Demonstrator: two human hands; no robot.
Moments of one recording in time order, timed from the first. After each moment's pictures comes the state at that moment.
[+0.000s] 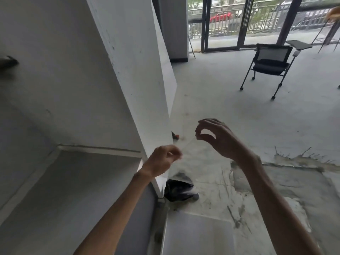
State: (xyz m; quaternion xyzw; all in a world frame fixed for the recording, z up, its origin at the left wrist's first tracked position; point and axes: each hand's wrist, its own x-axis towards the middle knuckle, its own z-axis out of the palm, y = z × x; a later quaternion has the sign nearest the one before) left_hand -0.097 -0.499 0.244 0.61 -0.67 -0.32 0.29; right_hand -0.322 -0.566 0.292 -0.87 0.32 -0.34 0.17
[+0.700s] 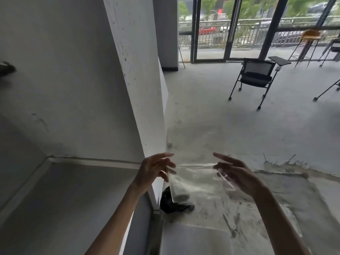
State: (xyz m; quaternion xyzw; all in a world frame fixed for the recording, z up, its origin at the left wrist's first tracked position) left_hand -0.018 -0.501 0.231 0.47 -0.47 -0.55 0.50; right_hand -0.333 -0.555 0.210 -0.48 0.40 -0.36 0.69
